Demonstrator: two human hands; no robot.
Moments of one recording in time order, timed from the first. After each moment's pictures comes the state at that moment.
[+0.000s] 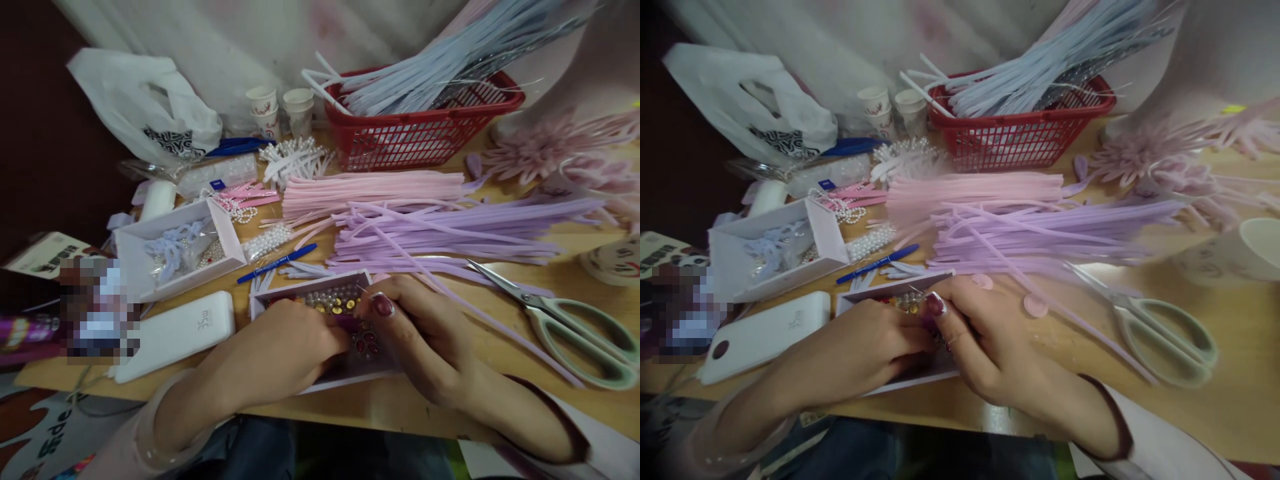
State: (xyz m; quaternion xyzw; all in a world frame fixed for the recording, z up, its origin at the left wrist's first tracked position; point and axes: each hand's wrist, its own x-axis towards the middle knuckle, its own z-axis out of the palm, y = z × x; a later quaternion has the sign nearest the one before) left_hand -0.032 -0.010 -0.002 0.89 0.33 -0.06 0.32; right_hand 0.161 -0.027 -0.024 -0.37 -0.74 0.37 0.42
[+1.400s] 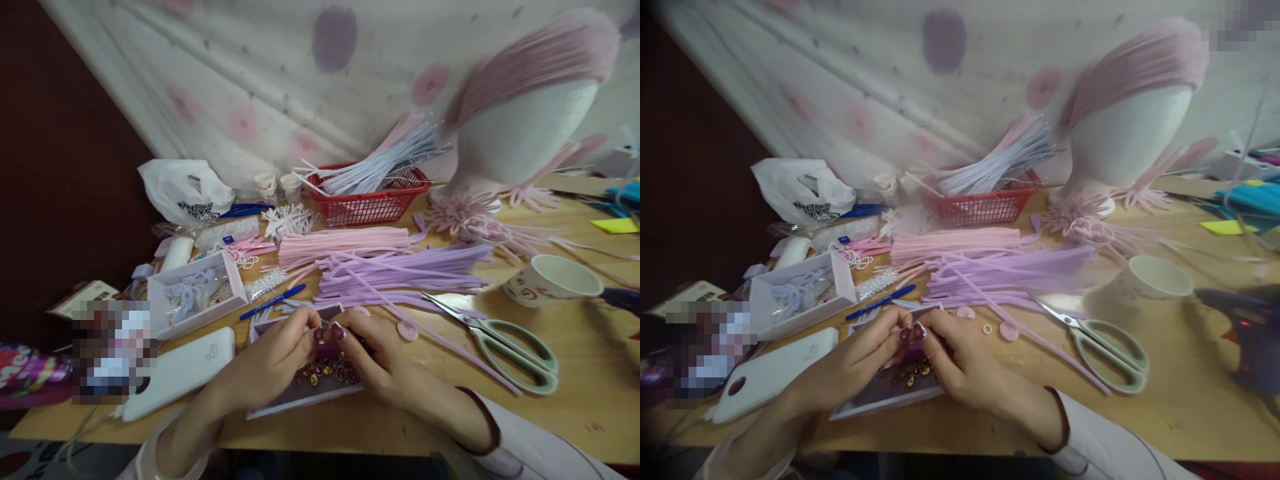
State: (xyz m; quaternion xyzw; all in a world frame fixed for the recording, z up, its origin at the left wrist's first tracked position) left_hand -0.041 -0.023 0.004 0.75 0.45 0.14 0.47; right_hand 0.156 -0.031 -0.026 -0.34 -0.77 0.34 0.43
